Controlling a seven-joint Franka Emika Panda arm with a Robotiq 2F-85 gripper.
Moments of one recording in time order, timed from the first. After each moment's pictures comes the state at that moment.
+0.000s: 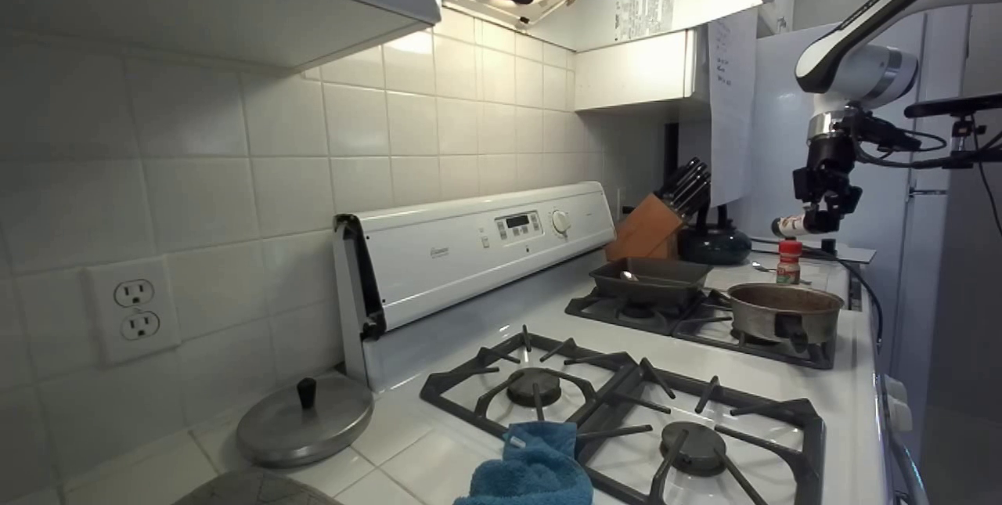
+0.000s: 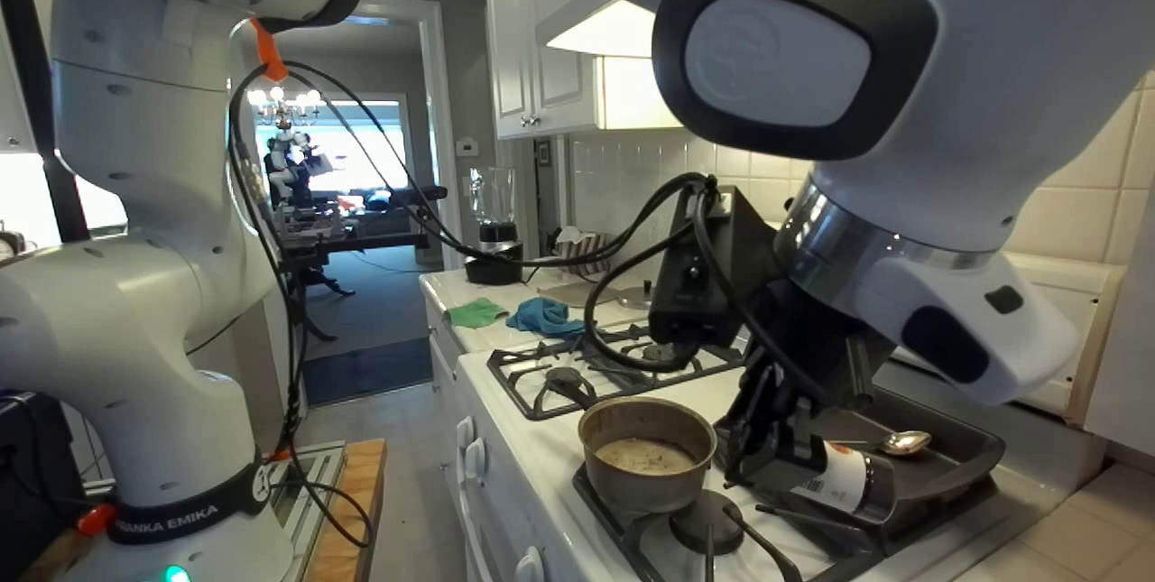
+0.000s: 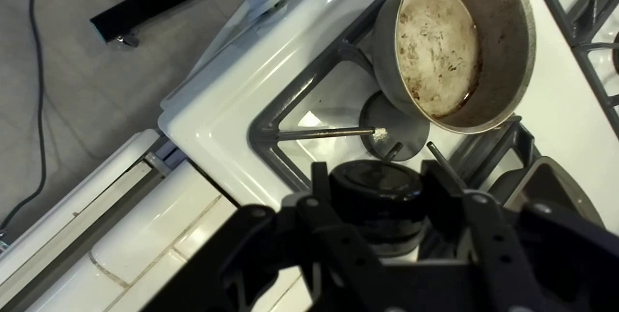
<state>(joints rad) -0.39 0.26 -0.25 -1.84 0.37 1.74 -0.24</state>
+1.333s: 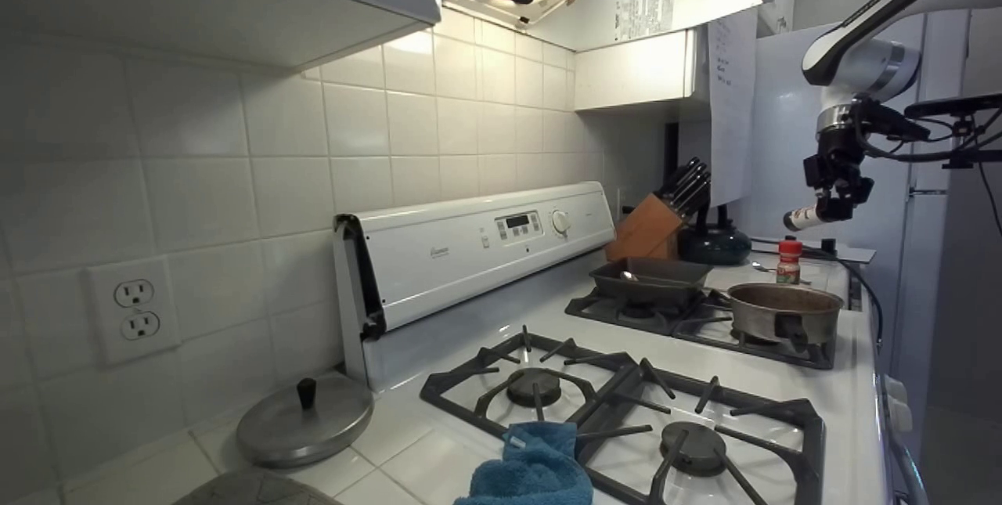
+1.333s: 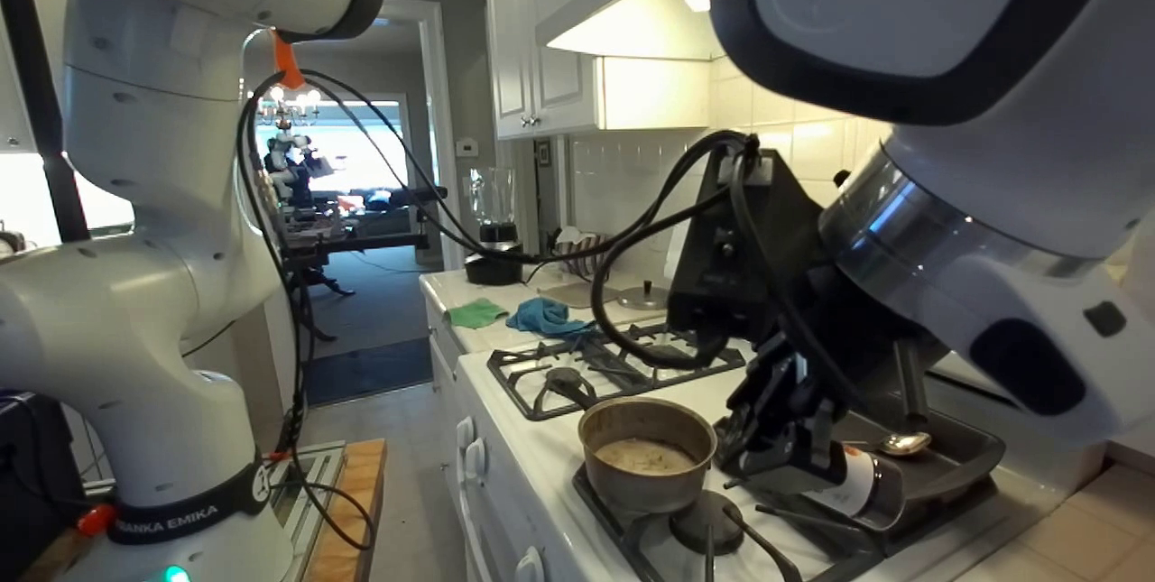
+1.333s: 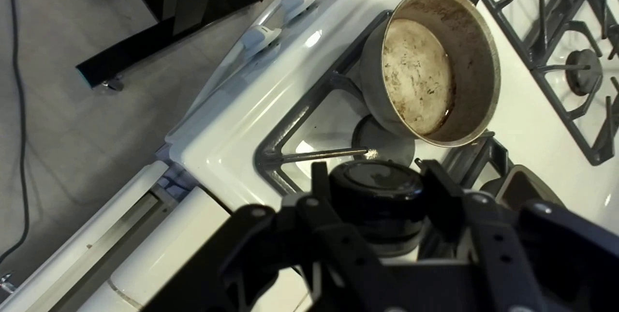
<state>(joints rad) -0.46 0.34 -0.26 -1.67 0.41 1.52 -0.25</state>
